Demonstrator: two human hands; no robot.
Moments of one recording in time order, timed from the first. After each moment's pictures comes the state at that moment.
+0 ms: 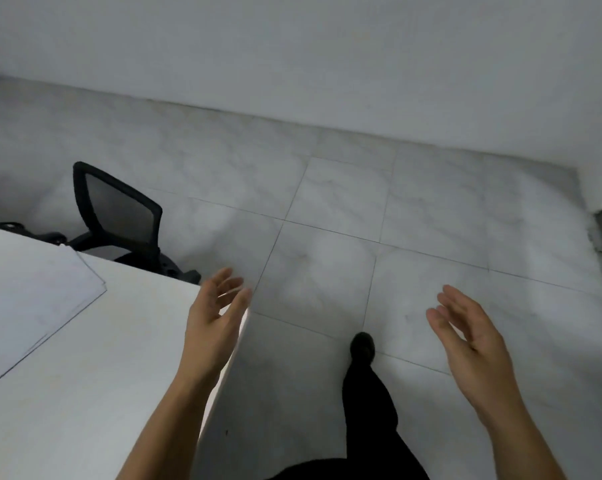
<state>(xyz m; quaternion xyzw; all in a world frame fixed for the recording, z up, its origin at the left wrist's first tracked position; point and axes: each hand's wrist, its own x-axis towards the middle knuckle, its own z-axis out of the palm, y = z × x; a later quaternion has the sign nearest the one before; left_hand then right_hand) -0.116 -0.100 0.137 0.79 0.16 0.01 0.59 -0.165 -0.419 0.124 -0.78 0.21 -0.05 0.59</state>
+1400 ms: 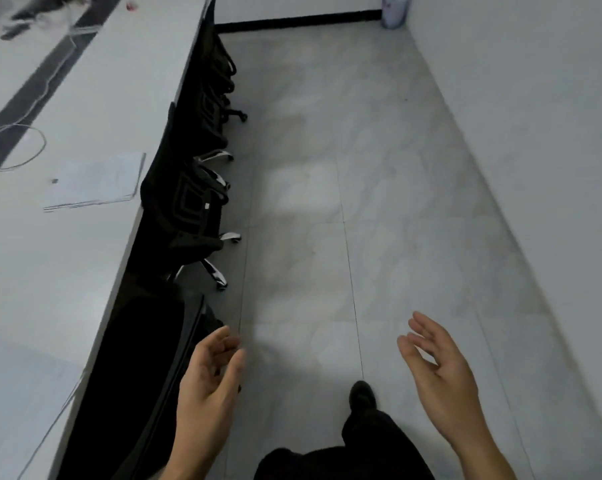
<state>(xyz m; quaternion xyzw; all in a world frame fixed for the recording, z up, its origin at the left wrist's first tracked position) 0.604 0.225 0.123 0.49 0.61 0.38 0.49 0.874 0.134 0.104 -0.76 -0.28 0.35 0.48</state>
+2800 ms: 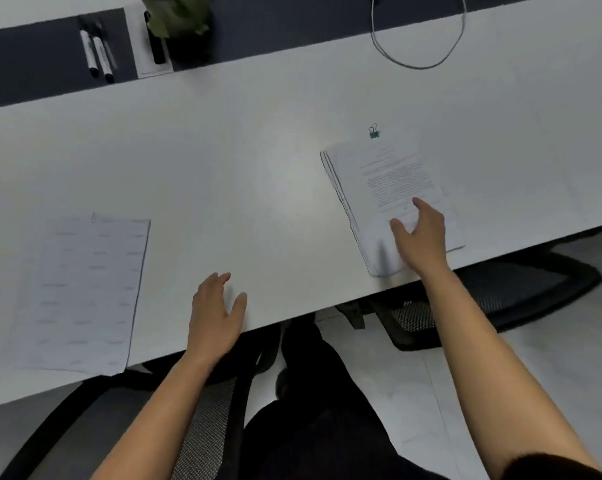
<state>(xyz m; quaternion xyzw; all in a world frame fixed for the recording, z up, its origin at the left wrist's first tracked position) 0.329 0.654 -0.025 0.10 0.91 0.28 0.29 0.422 1.003 -0.016 -0.50 -0.77 0.40 0.00</state>
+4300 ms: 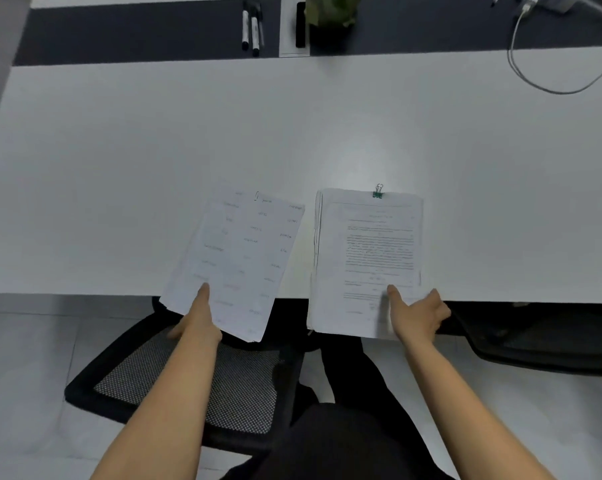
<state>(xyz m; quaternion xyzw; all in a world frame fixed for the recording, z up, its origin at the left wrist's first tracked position) 0.332 0.479 -0.080 -0.66 0.49 0.54 0.16 0.455 0.818 -0.069 -0.60 -0.66 0.44 -0.10</state>
